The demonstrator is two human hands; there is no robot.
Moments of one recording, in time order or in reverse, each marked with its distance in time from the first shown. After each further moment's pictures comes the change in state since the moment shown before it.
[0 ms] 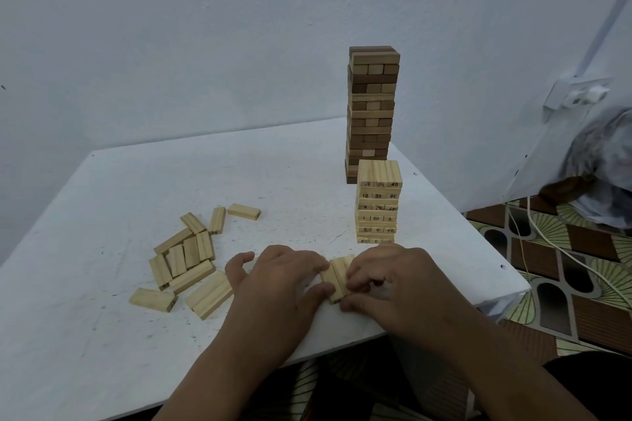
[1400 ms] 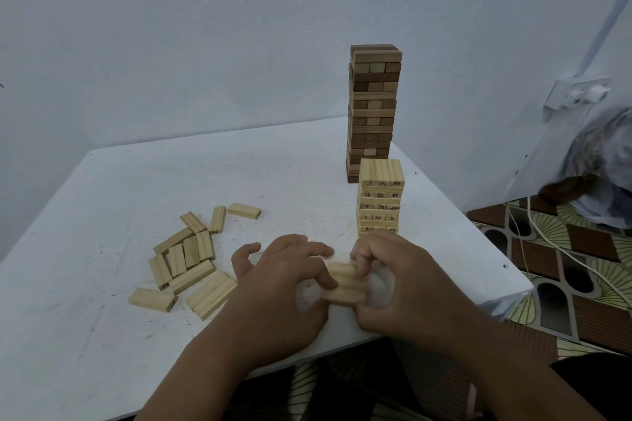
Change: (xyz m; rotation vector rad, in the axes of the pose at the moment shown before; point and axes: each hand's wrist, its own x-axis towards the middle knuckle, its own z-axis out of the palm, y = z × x) left_hand 0.007 -0.005 -0.008 -0.059 -0.151 0.059; right_hand -0.001 -0.007 -0.003 0.086 -0.009 0.082
